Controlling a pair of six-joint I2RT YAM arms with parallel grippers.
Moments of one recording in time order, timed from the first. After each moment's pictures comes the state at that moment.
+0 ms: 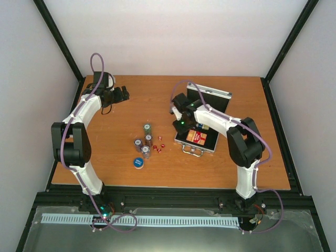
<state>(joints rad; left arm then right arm) -0.02 1.79 1.44 -0.52 0.18 -0.36 0.60 1.95 1.48 -0.79 0.00 -0.01</state>
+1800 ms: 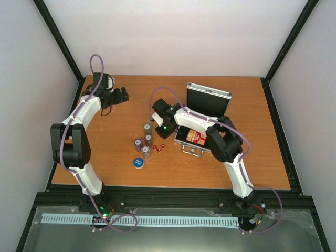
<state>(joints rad) -0.02 1.77 1.41 -0.53 0.16 -0.36 0.77 2.21 1.73 -0.81 -0.12 -0.07</state>
